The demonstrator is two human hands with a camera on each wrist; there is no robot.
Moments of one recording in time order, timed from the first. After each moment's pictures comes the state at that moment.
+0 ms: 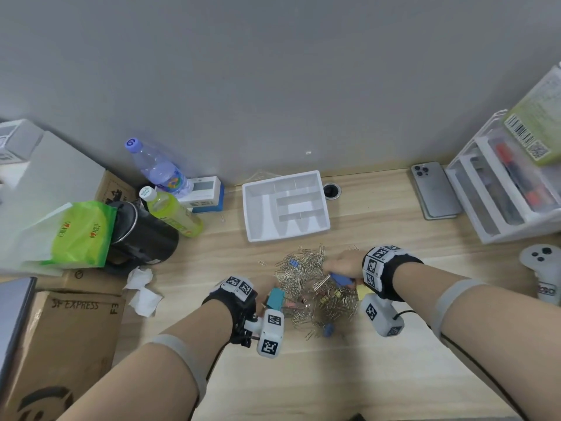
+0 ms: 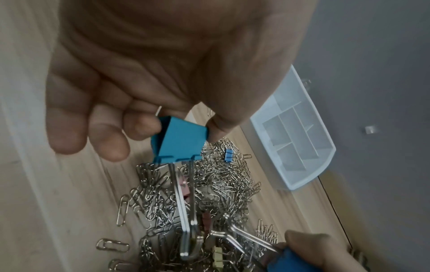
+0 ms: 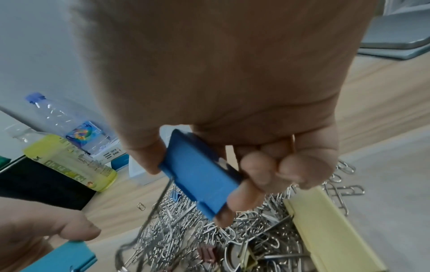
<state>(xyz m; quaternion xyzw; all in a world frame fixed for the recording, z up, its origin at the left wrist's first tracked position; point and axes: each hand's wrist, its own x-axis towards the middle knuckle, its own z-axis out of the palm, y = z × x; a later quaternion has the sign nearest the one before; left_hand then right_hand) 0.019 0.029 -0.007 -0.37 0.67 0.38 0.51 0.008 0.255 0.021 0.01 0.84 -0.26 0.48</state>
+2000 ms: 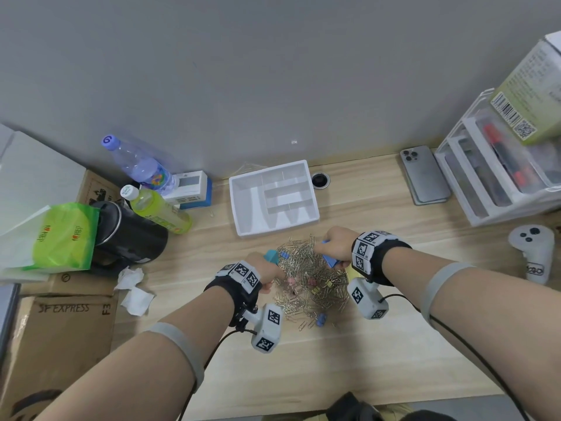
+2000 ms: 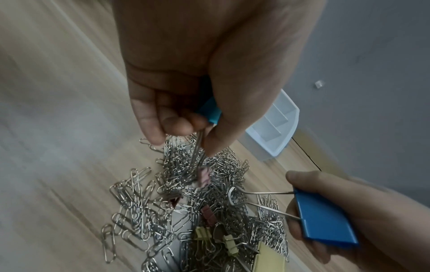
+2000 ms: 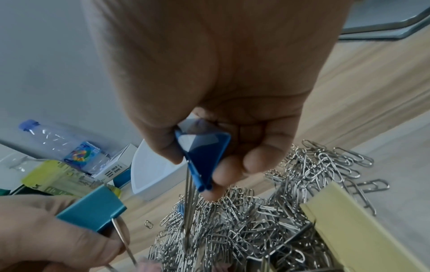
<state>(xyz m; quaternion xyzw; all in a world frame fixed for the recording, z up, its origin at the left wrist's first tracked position) 0.000 0.049 -0.007 -0.22 0.82 0.28 0.44 -0.007 0.264 -0.010 0.07 0.83 -0.37 0.41</state>
